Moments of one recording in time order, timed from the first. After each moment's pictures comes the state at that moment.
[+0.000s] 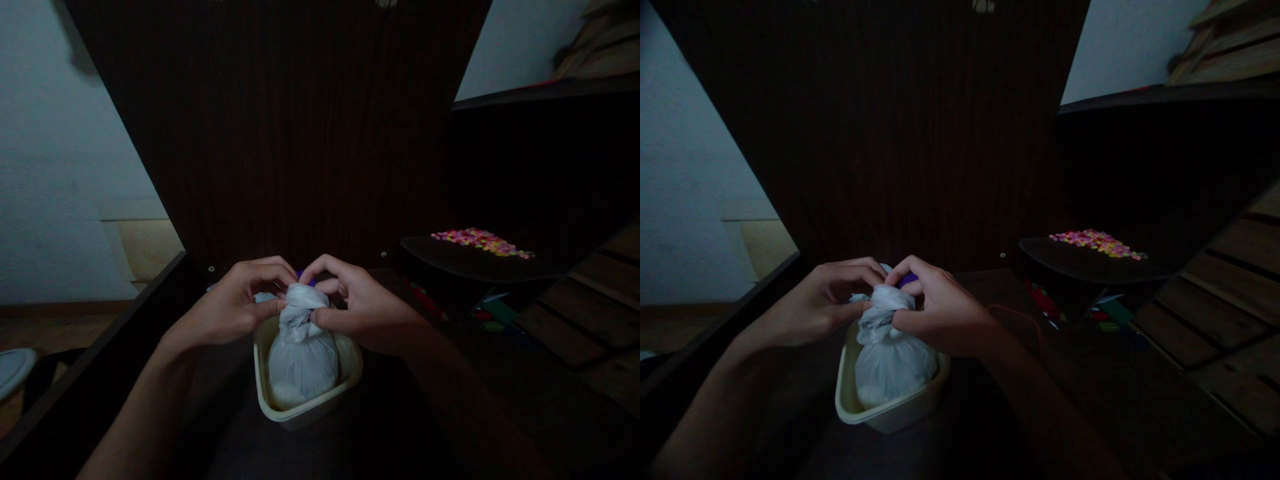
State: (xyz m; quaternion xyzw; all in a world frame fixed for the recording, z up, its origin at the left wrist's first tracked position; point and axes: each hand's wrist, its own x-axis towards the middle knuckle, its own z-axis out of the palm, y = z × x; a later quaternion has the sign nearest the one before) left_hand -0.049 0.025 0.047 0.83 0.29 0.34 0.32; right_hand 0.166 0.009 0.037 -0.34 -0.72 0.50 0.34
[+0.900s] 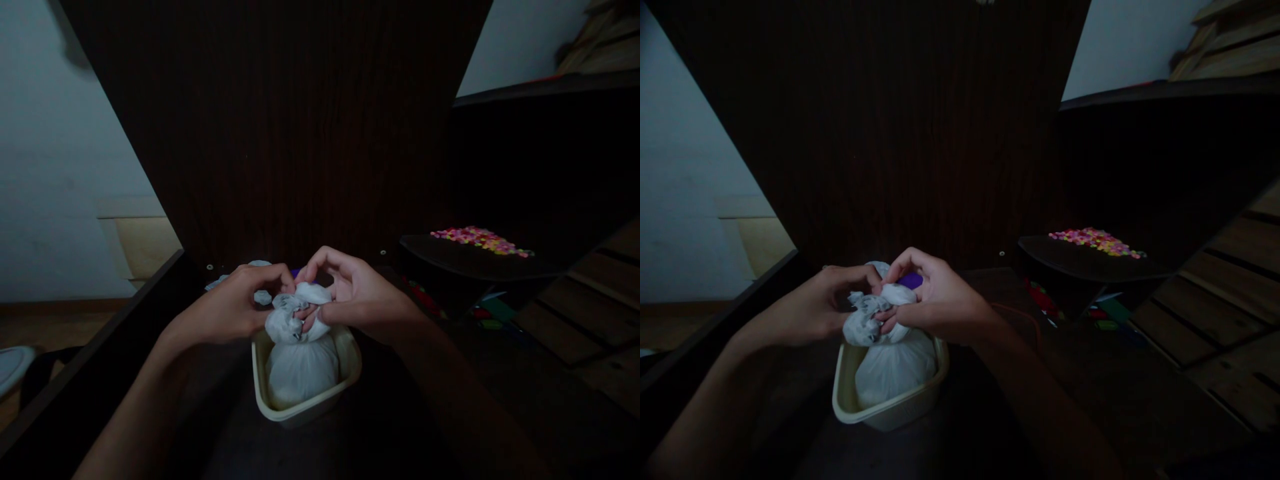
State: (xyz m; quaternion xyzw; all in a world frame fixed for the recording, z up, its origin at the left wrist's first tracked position) left_hand -0.052 0.027 0.044 0.87 0.34 0.26 0.26; right_hand 0.161 0.015 0.037 -0.25 -0.59 0.67 0.38
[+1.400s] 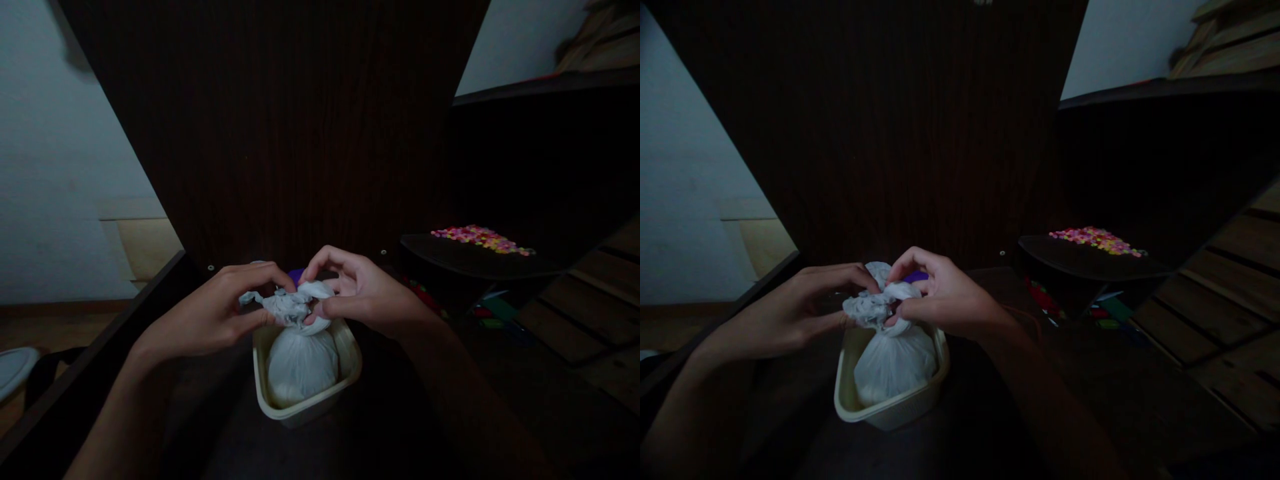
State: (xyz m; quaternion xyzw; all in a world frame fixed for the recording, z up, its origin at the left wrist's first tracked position) left_hand -0.065 0.015 0.054 0.89 0.30 0.26 0.21; right_hand 0.168 0.016 0.045 -0.29 -0.63 0.62 0.36
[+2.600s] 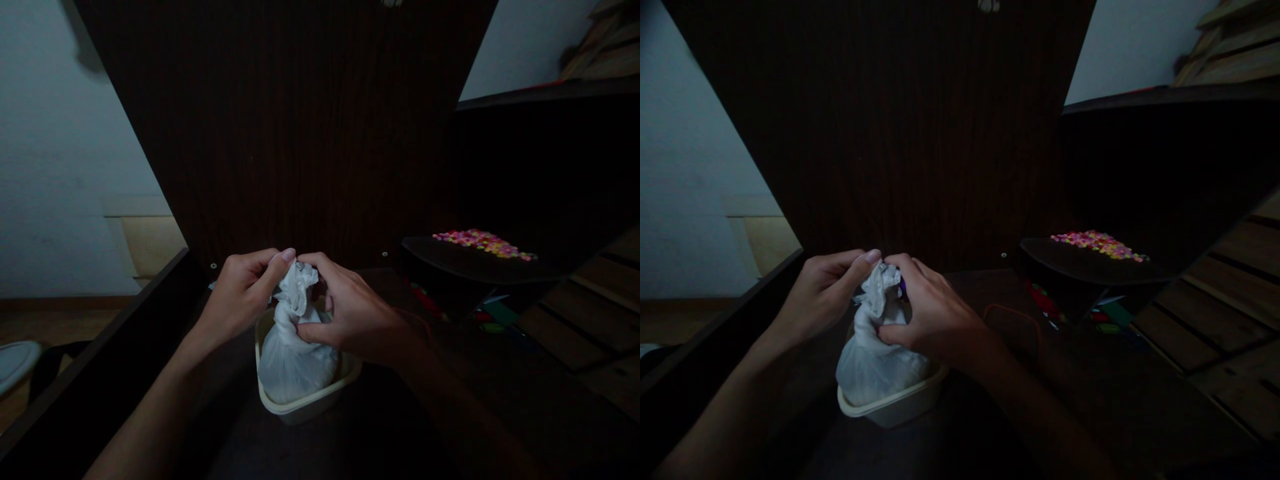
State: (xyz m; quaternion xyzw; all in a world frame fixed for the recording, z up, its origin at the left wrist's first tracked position) left_hand -0.033 0.020 0.040 0.76 0.40 0.47 0.22; right_hand 0.155 0.006 0.034 -0.36 -0.83 0.23 0.36
